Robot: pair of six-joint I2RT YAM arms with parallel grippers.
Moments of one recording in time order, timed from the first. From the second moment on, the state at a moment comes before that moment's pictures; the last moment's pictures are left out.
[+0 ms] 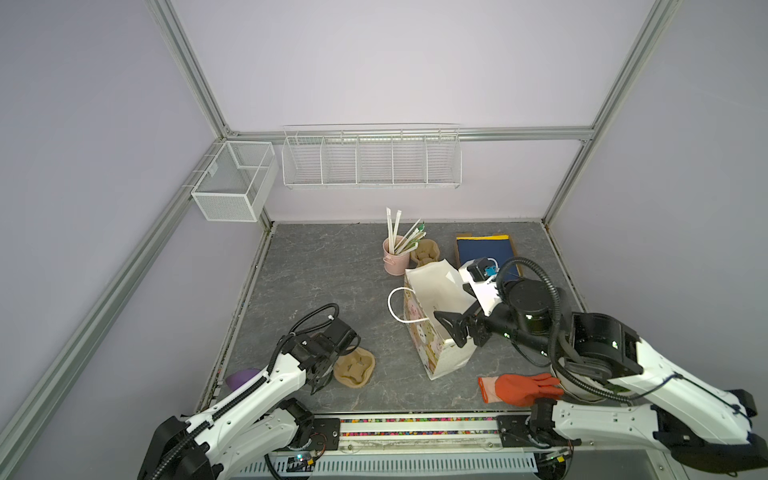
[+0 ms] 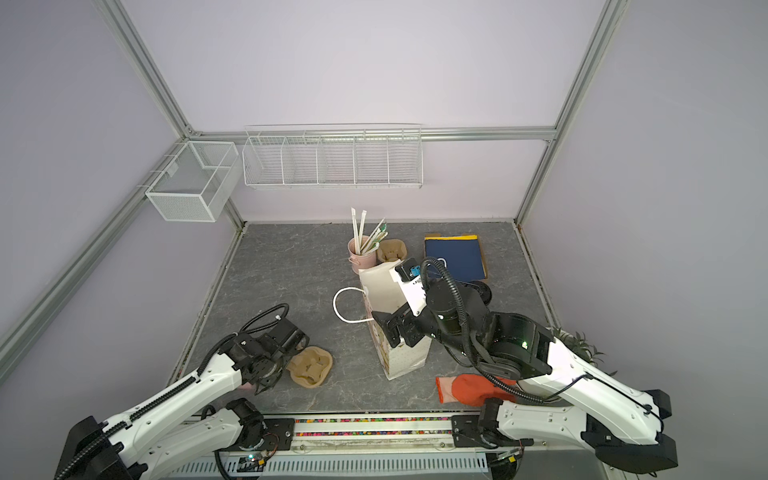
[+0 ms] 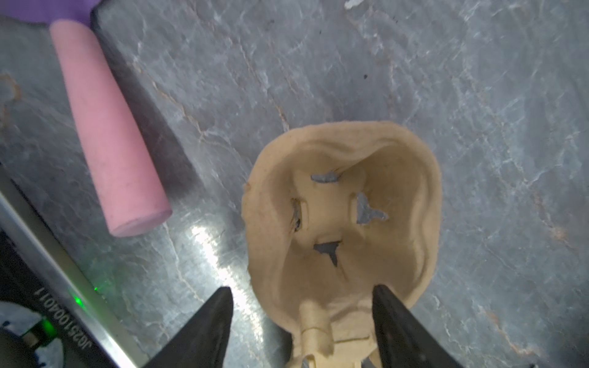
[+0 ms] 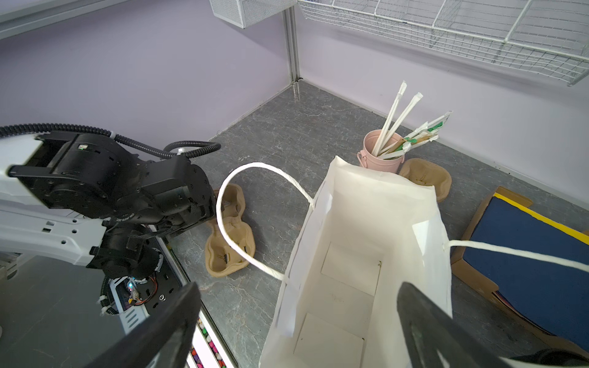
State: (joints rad) left arm -0.69 0.96 0.58 -1.01 -0.39 -1.71; right arm 1.15 0.99 1.35 -0.81 0.28 0.25
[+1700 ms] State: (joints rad) left arm -0.65 1.06 0.53 -0.79 -0.45 -1.63; right arm 1.15 0.97 1.32 -0.80 0.29 0.23
